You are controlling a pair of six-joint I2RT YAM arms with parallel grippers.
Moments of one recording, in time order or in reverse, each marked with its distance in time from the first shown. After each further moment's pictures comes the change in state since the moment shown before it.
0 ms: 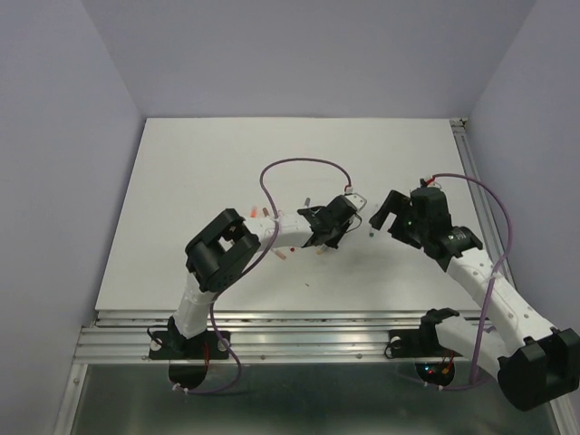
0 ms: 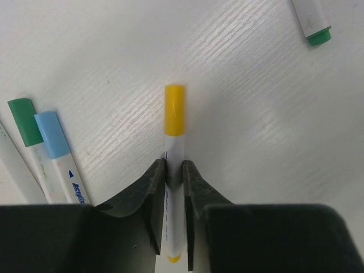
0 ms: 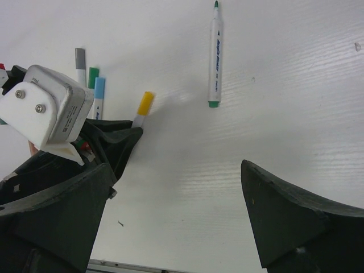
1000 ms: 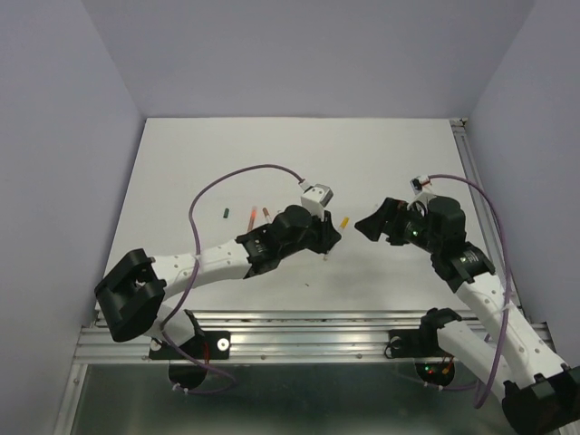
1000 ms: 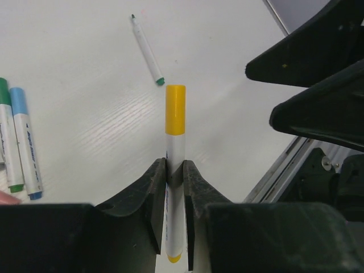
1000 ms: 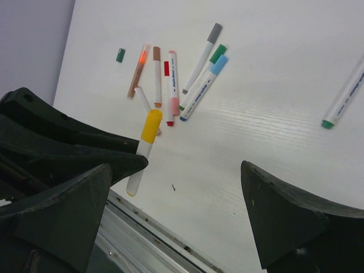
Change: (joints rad) left arm -0.039 -0.602 -0.471 0.366 0.104 -0.330; right arm 0.000 -0.221 -0.090 0.190 -0.415 -0.112
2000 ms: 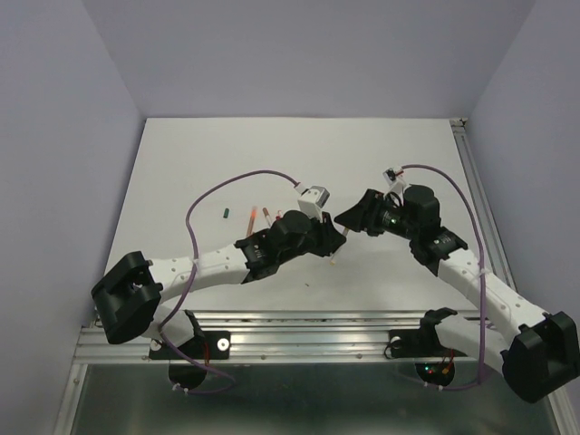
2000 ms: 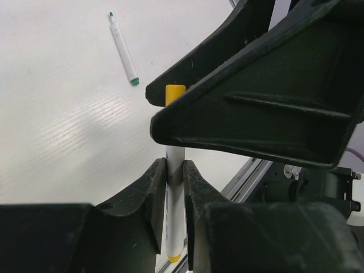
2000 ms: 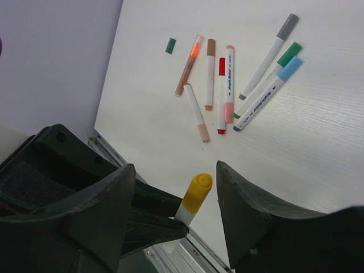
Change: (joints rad) left arm -0.036 -0.046 -0.050 0.080 -0.009 -0.154; right arm 0.095 0.261 0.001 0.307 -0.137 0.152
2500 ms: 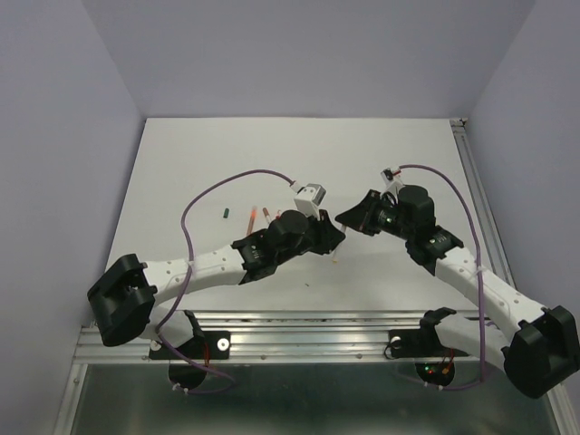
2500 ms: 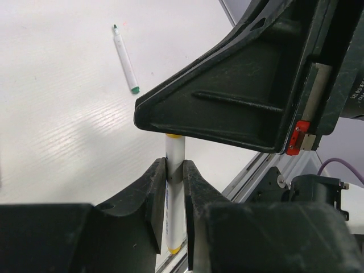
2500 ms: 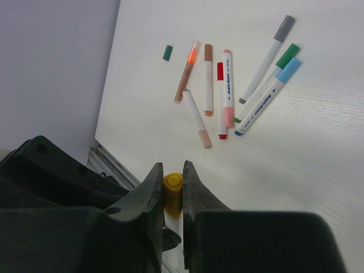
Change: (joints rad) left arm -0.007 -0.026 0.000 -0.002 -0.041 -0.025; right arm 0.052 0.031 0.010 0.027 0.076 0.055
